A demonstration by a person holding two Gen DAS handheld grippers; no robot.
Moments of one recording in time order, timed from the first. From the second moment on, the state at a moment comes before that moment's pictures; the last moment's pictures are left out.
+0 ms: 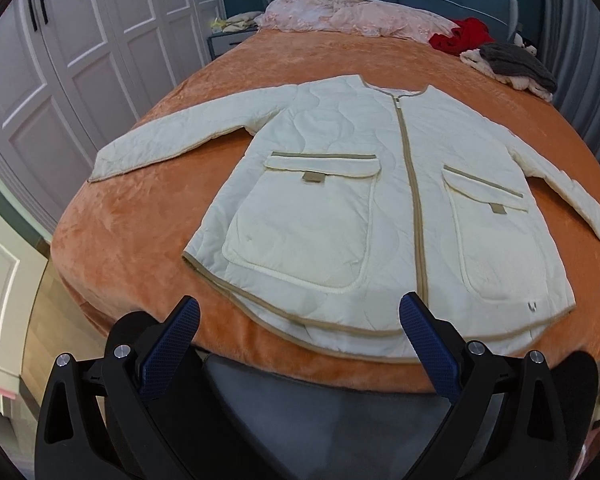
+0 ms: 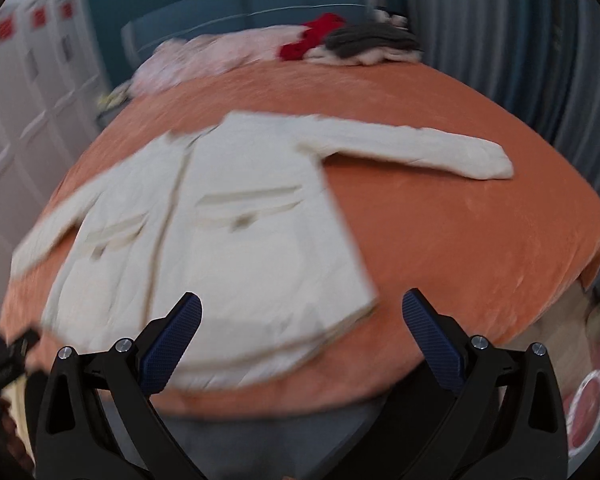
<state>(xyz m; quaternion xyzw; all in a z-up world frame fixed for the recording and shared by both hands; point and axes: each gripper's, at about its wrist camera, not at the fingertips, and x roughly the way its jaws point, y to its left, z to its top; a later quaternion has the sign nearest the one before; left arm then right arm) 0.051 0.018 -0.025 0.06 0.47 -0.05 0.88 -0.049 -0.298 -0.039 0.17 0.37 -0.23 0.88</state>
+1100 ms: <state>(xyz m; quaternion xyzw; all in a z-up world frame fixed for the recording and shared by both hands) 0.164 0.016 -0.088 0.07 0.50 0.06 0.86 0.036 -0.683 -0.134 0.44 0.22 -0.37 0.79</state>
